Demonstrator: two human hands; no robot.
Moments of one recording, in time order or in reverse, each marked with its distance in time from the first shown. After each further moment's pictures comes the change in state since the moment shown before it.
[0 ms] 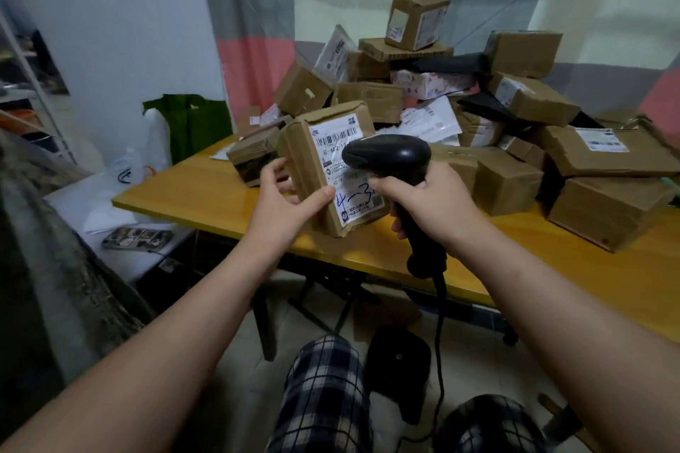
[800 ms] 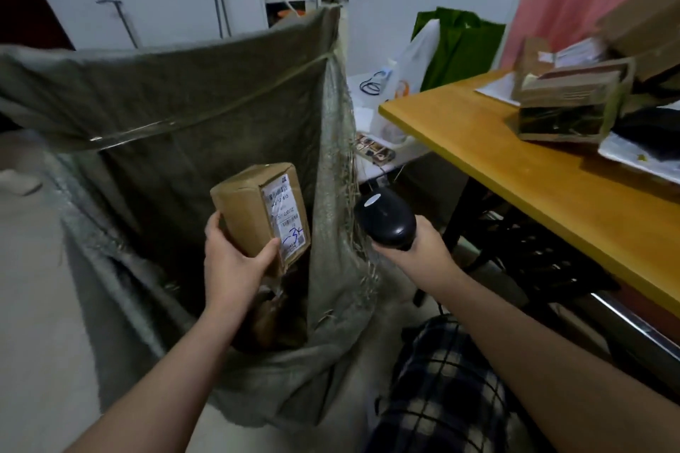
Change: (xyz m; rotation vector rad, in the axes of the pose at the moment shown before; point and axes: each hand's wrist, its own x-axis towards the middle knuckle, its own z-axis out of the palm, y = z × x) left_hand -0.189 -0.165 -0.293 0.461 0.879 -0.451; right_hand -0.021 0.062 0.339 0.045 -0.658 -0.057
